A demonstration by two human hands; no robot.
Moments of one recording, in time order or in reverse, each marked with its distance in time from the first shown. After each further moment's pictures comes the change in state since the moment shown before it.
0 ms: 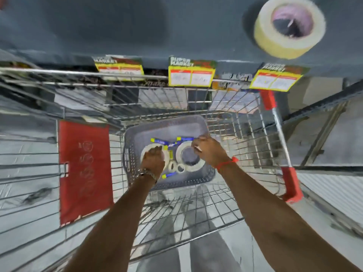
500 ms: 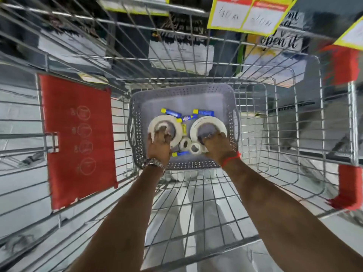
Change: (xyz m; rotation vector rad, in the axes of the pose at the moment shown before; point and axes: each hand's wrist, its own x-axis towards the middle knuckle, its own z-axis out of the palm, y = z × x) left_hand 0.011 -0.052 0.067 0.300 -0.139 -0.001; right_hand 0.018 0.008 0.108 -0.350 -0.339 0.010
